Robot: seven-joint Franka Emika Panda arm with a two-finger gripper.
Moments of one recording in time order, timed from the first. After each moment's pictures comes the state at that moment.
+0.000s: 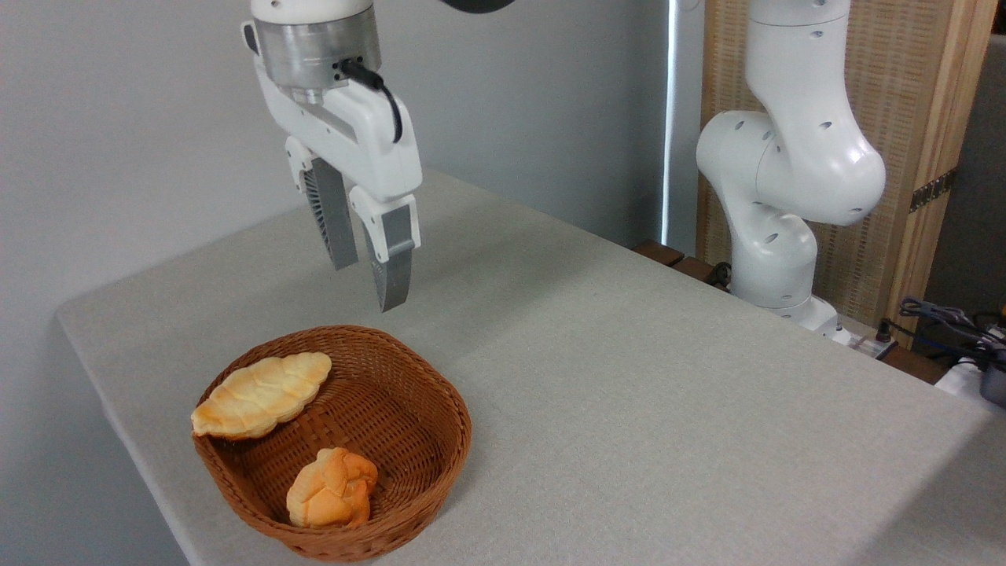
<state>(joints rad) -0.06 0.02 -0.01 -1.60 -0.11 1.66 0.74</state>
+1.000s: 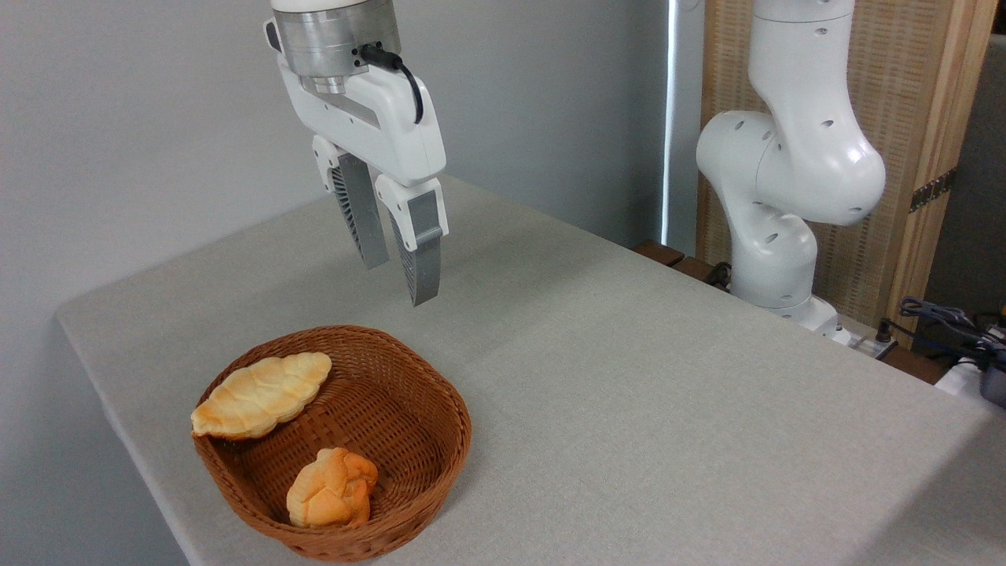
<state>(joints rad) -0.06 -0.01 -0.02 -1.62 -0.03 1.62 0.74</state>
